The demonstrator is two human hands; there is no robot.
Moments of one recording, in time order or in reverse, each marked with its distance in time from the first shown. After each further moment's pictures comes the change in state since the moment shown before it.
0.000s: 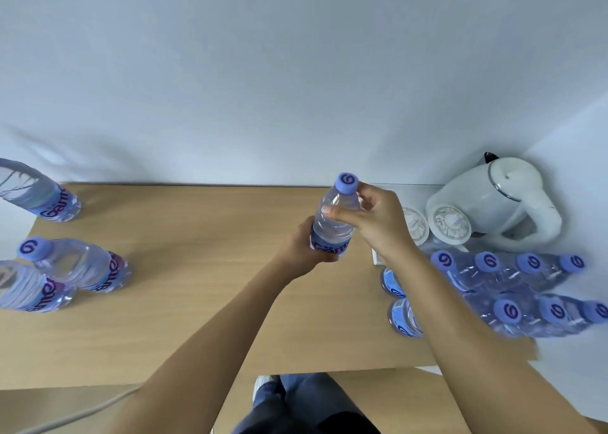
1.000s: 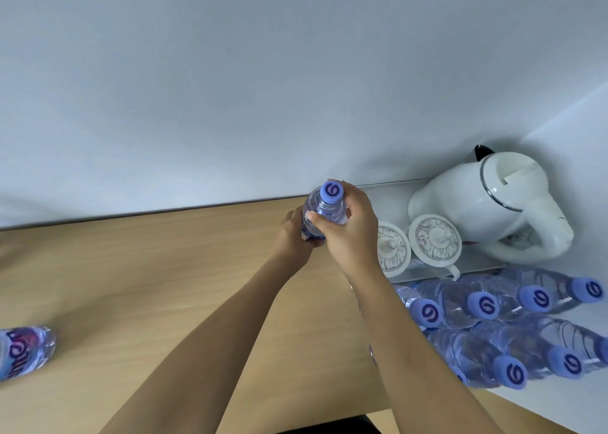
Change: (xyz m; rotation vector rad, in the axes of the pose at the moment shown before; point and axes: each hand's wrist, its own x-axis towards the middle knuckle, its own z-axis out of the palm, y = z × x) left_hand 0.134 -0.018 0.054 0.279 0.102 0.060; right_hand 0.073 0.065 -0.009 -0.016 0.356 0.082
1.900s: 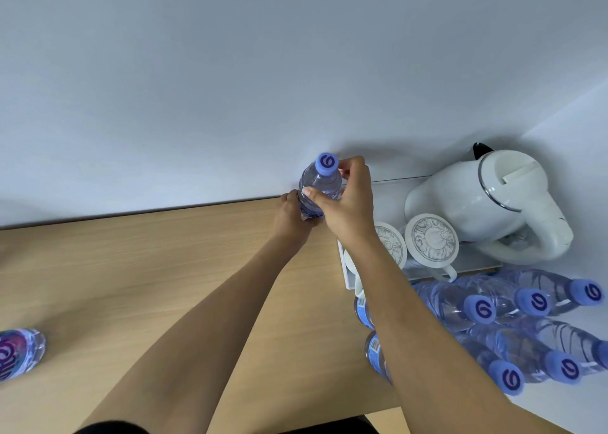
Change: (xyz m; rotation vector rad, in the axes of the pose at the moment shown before) left_hand 0.036 0.008 0.005 0.143 0.071 -0.058; right_hand 0.043 0.003 0.000 -0.066 -0.045 -0.019
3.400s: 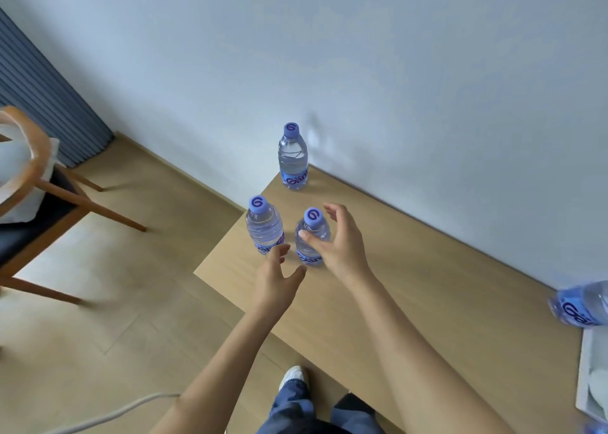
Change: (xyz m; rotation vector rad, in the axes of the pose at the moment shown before) left_hand -0.299 -0.260 -0.298 -0.390 0.715 -0.369; right_hand -0.277 -0.150 0.317 -0.026 -0.792 -0.348
